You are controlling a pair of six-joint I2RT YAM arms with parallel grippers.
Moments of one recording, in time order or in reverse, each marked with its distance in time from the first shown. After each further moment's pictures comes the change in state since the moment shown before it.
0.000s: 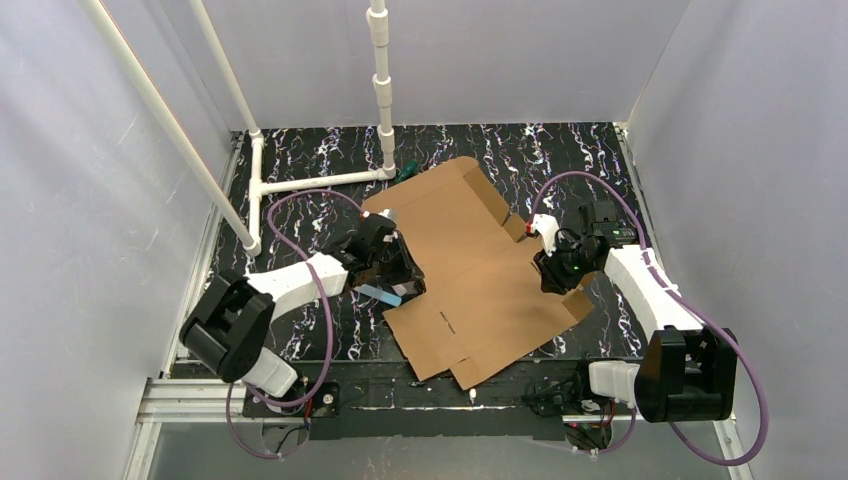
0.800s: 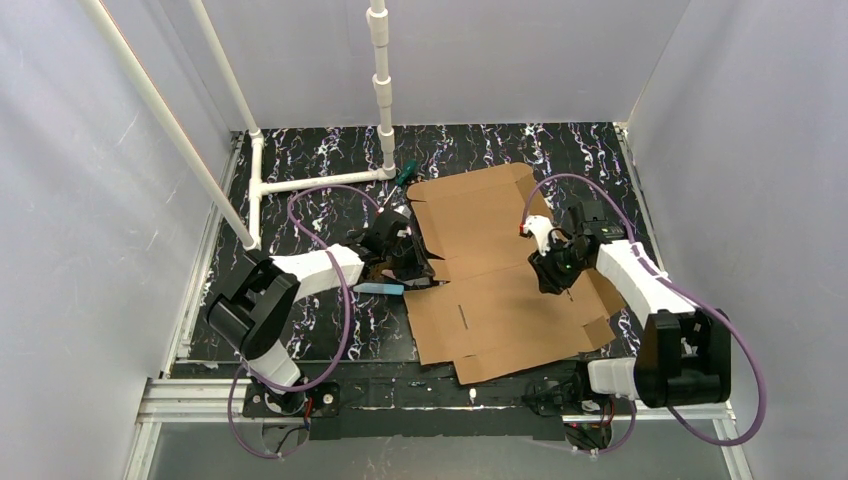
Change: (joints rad) left arm -0.019 0.182 0.105 0.061 0.027 0.013; right arm 0.043 0.054 -0.014 0.054 0.072 0.042
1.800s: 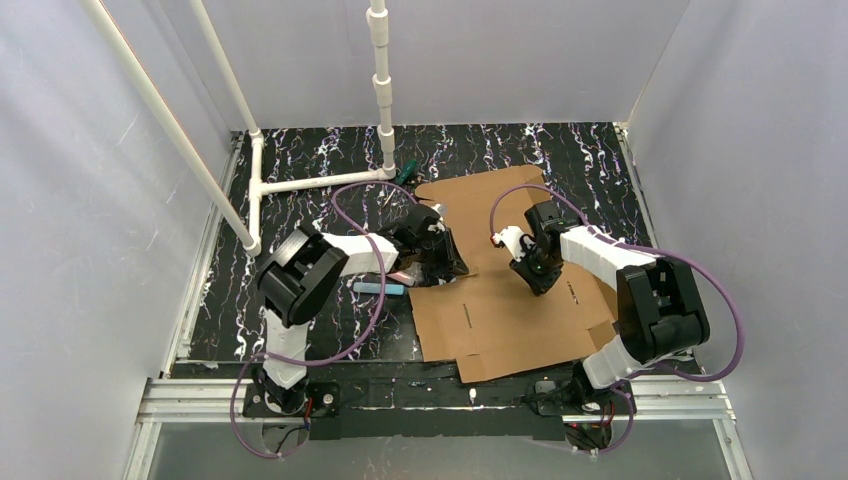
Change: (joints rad) left arm -0.064 0.276 0.216 0.146 0.140 -0.005; right arm 0.213 0.272 0.049 0.089 0.296 0.131
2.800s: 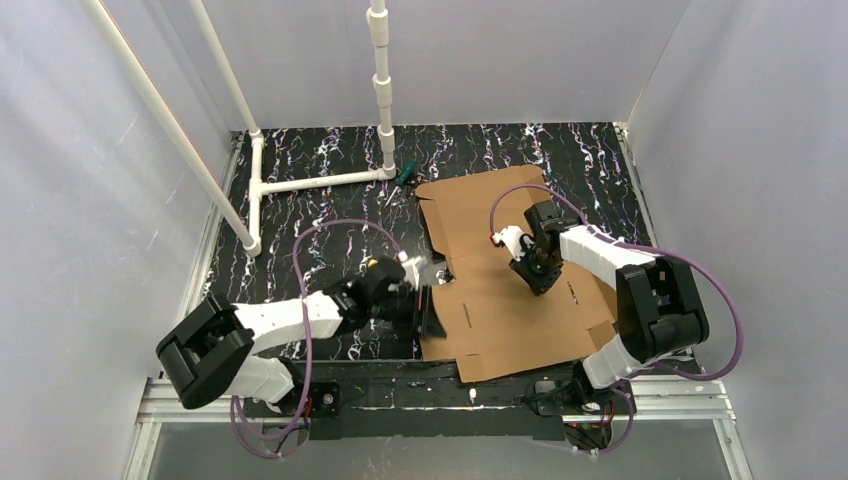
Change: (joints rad) left arm -0.126 -0.589 -0.501 -0.039 0.107 0.071; right arm 0.002 0.003 0.002 -0.001 0.003 0.011
